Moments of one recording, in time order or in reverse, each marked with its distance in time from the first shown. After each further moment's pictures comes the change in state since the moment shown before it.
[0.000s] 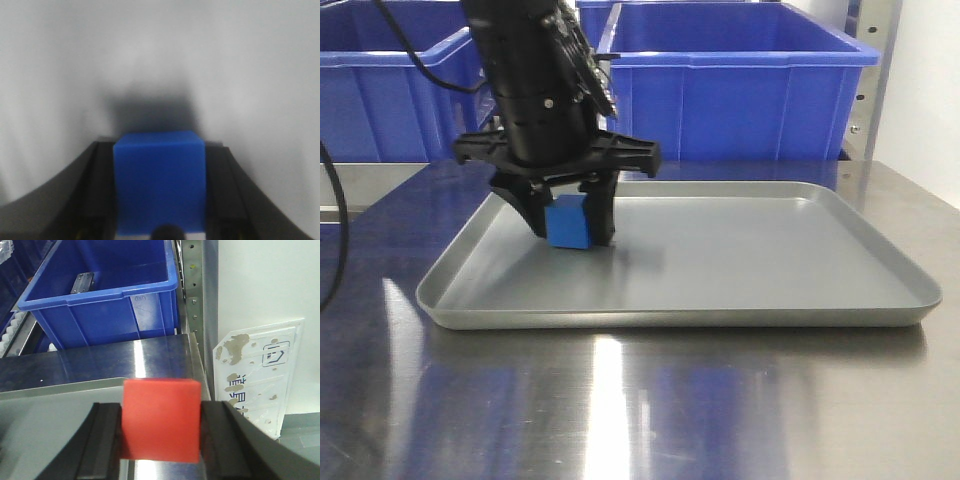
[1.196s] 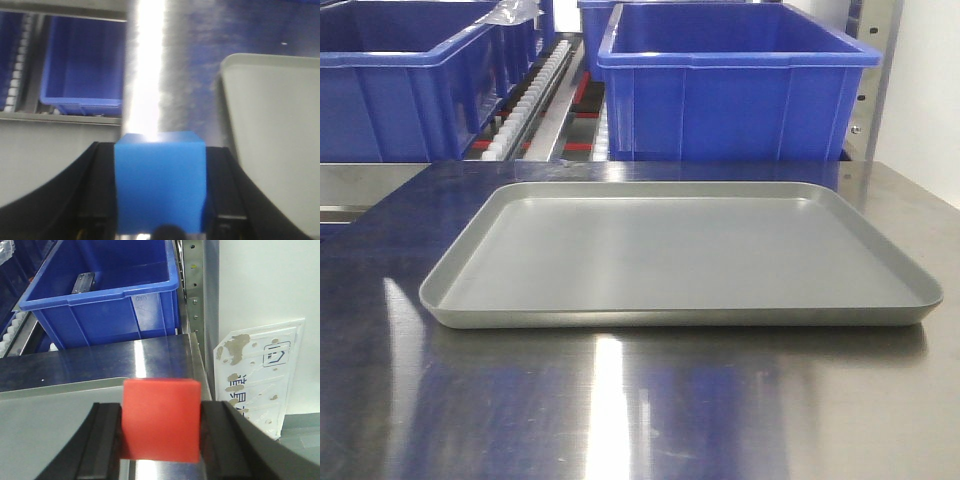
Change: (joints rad) left arm 0.386 -1.001 0.816 0.048 -0.351 -0.004; right arm 0.000 0.000 0.000 0.000 0.000 0.000
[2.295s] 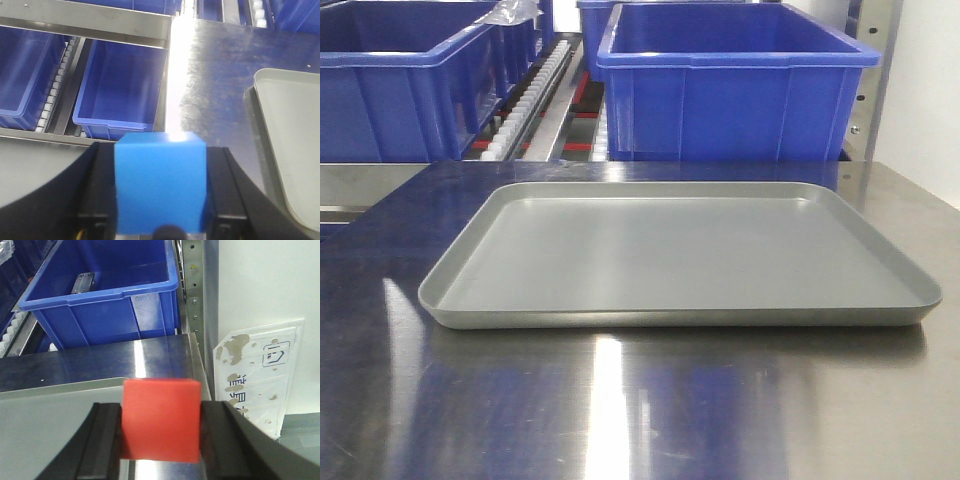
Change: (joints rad) left arm 0.103 -0.304 0.221 0.043 -0.065 0.000; right arm 0.000 0.000 0.000 0.000 0.000 0.000
